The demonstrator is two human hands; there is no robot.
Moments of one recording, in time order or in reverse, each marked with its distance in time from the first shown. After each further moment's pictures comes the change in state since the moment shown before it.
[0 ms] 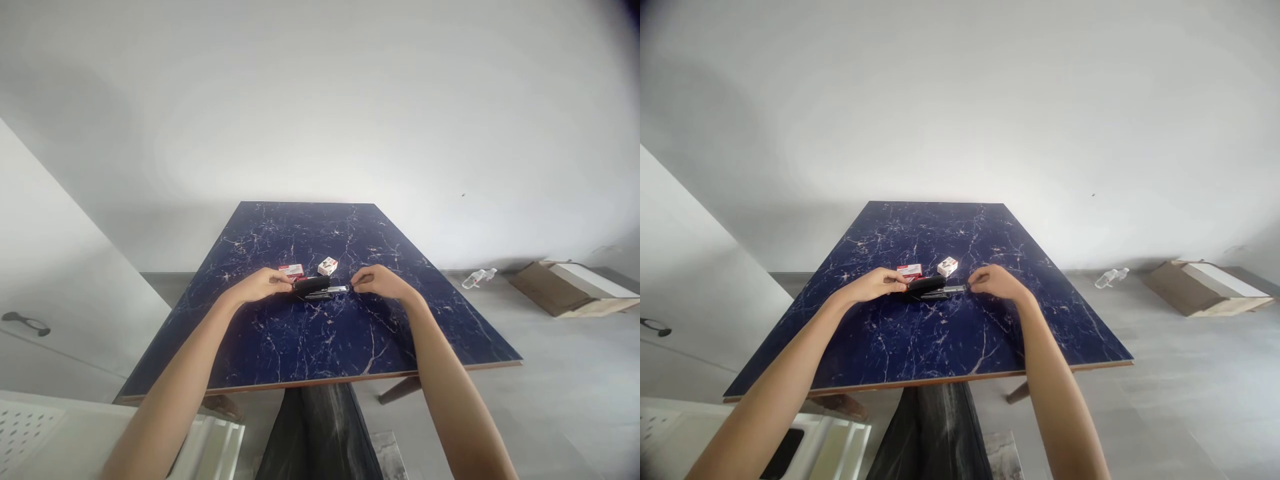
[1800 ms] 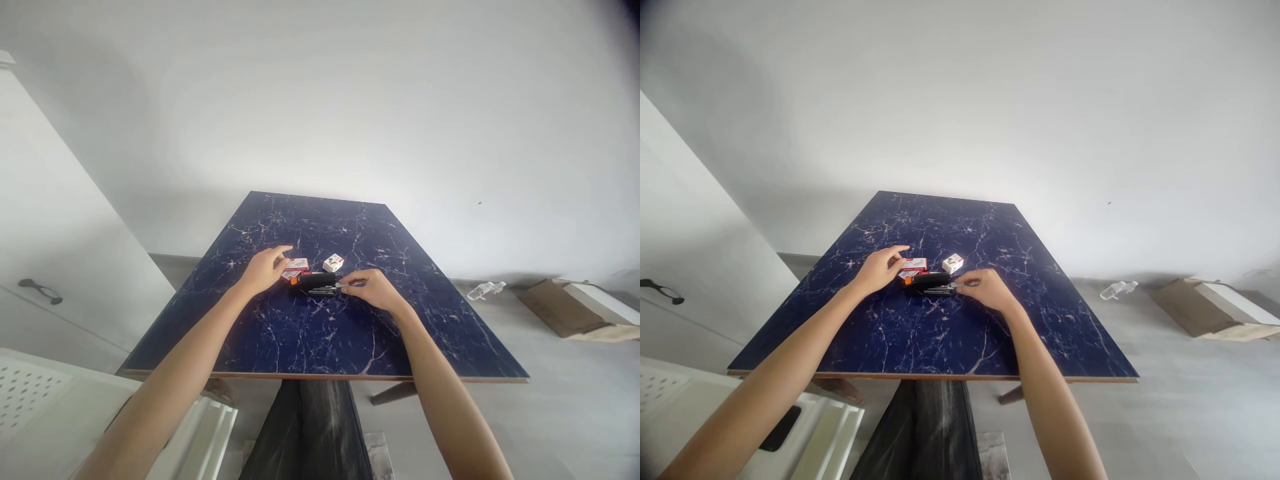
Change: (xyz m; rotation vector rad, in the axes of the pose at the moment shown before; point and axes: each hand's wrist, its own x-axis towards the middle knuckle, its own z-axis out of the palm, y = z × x) left_hand 0.004 -0.004 0.017 0.267 0.515 0.082; right_hand -0.001 -0.020 0.038 -0.046 0.117 -0.177
